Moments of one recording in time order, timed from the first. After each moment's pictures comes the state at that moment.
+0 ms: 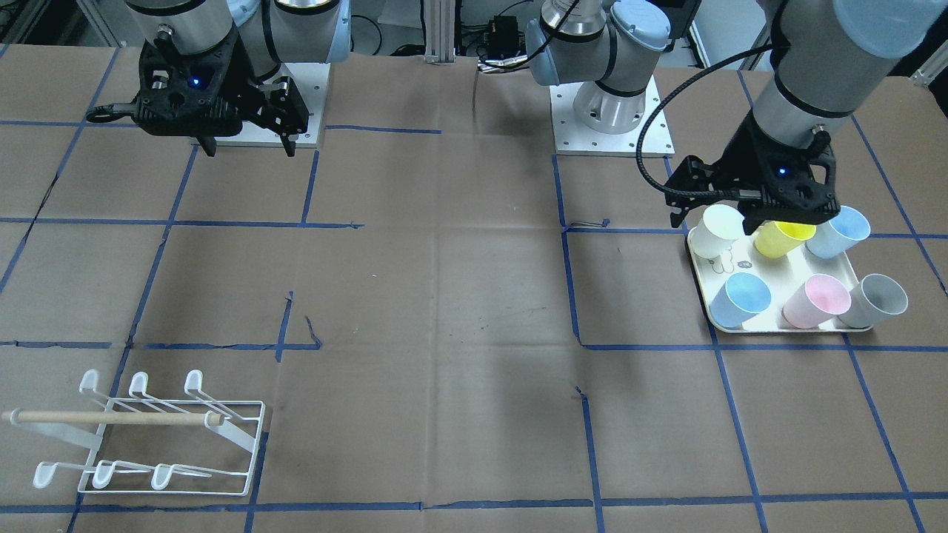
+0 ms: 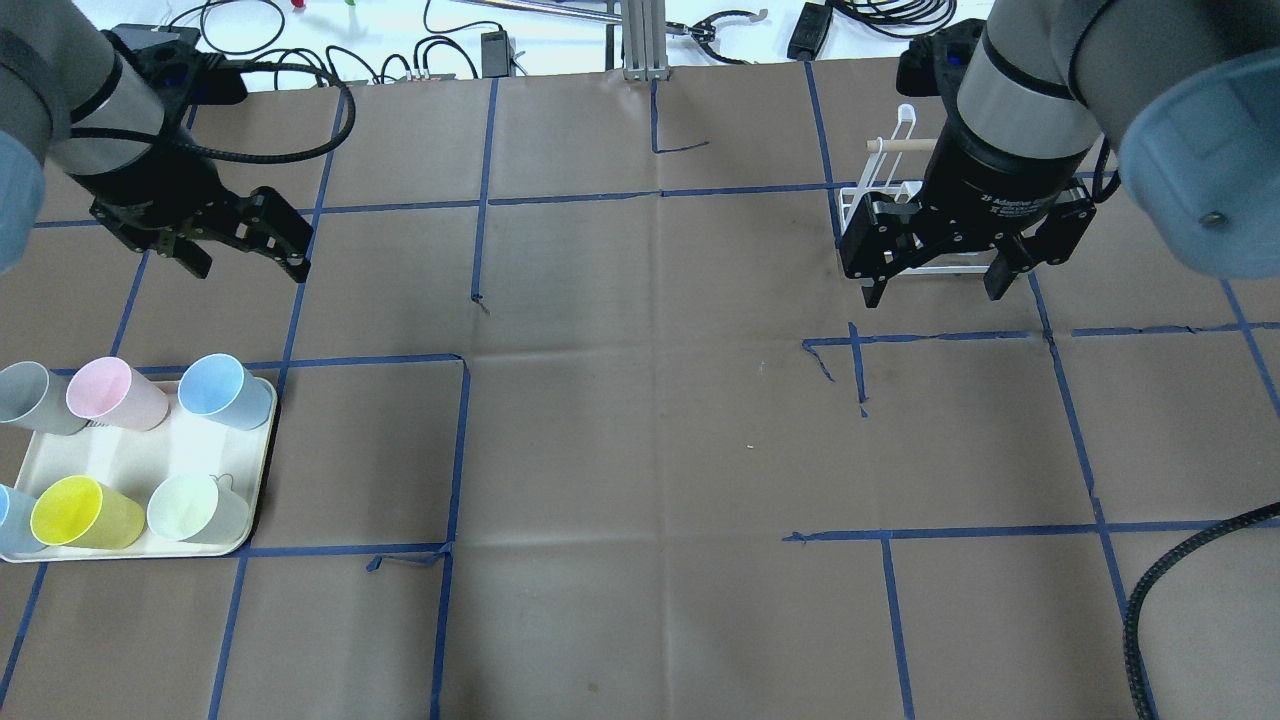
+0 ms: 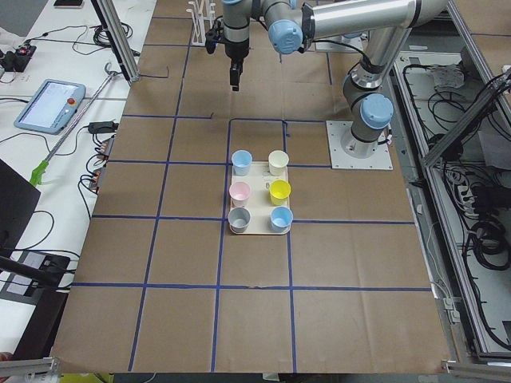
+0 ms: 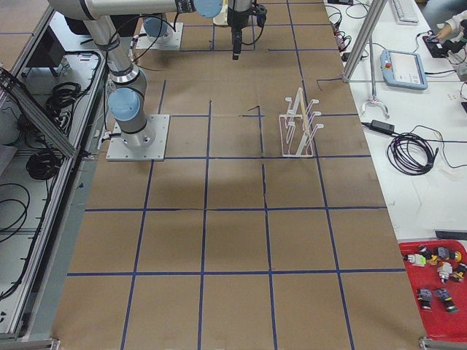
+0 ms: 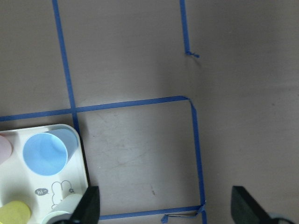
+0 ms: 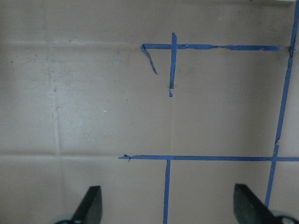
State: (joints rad) left arm -1.31 -1.56 -1.71 -1.44 1.57 0.35; right arm 1.63 -1.65 1.63 -1.49 -1.57 0.03
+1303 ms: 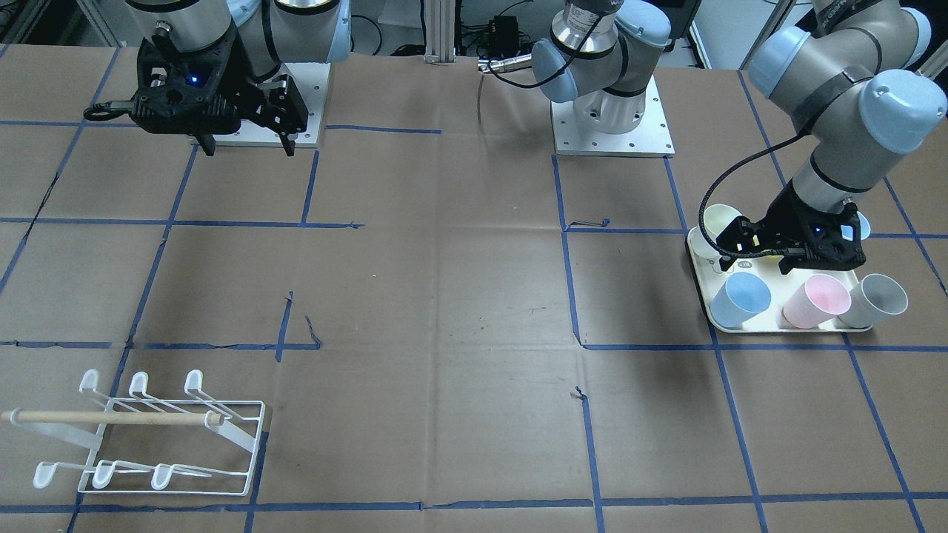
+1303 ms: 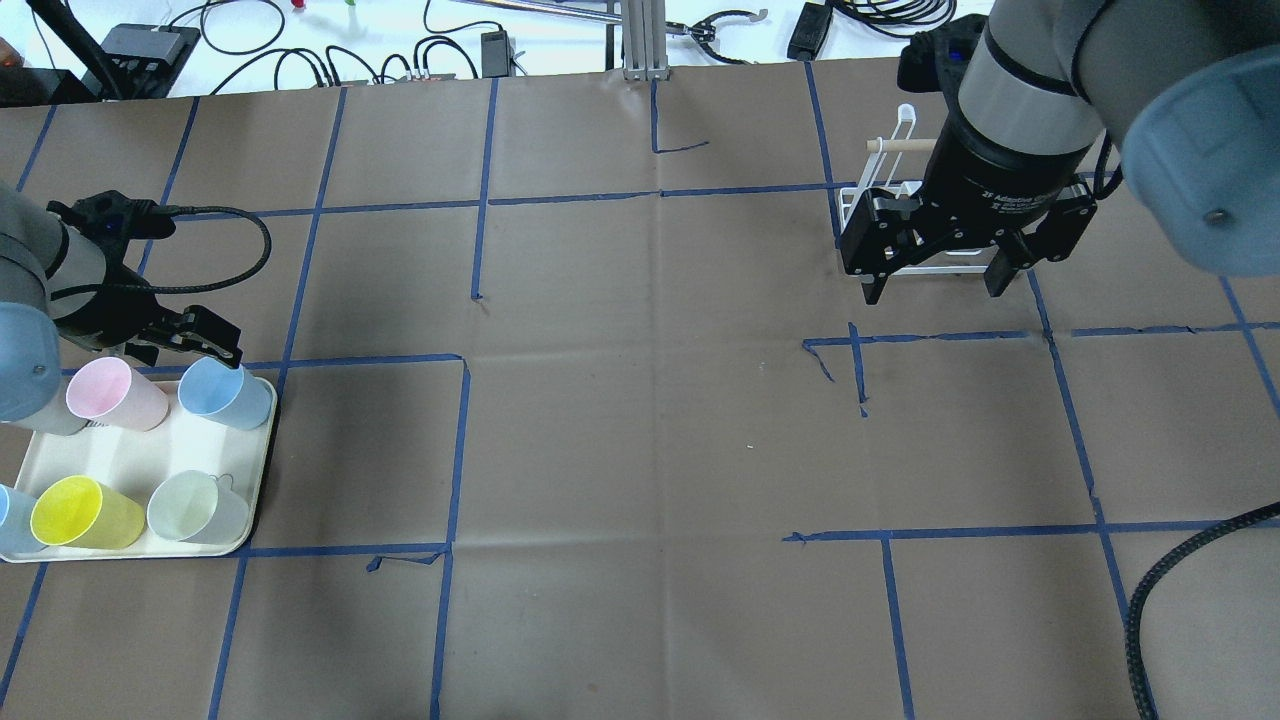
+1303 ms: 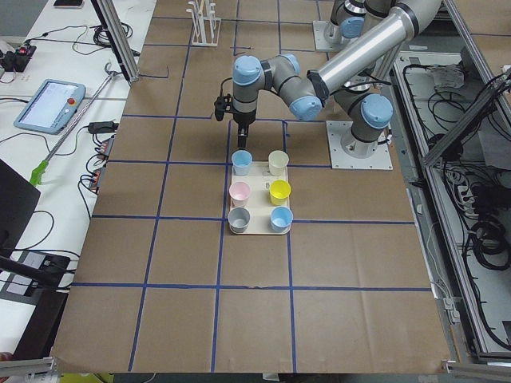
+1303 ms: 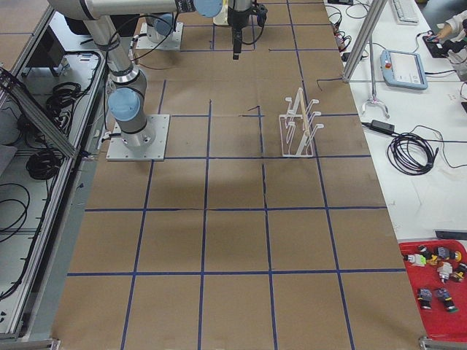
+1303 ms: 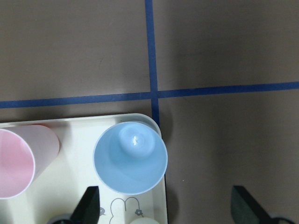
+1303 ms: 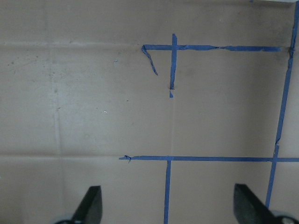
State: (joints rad) left arm -1.09 -1.63 -2.03 -1.01 1.56 0.54; right arm 1.63 -1.65 1.62 -1.49 -1.57 0.03
